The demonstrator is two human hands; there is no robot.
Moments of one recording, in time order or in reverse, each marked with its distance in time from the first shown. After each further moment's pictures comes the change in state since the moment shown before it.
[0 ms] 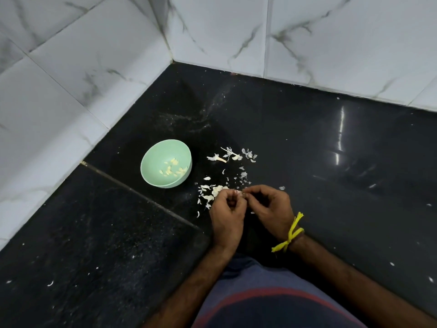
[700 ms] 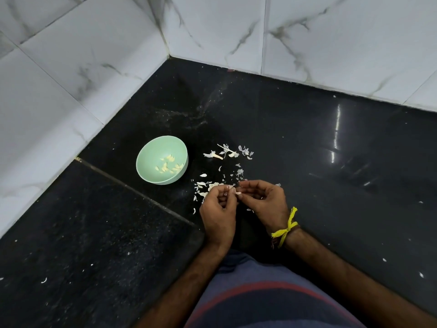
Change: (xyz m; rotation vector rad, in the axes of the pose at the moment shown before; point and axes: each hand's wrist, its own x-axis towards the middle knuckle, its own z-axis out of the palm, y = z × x) left_hand 0.000 -0.004 -0.002 -0.025 0.111 0.039; right_hand 0.003 -0.007 0.004 0.293 -0.005 0.258
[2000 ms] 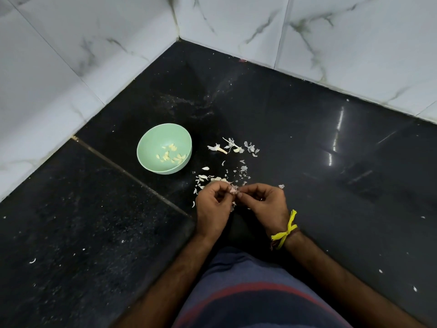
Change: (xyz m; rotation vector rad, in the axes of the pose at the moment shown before) left_hand 0.018 -0.020 -0.013 -0.112 -0.171 -0.036; right_hand 0.004 0.004 0.005 -0.090 -0.040 0.042
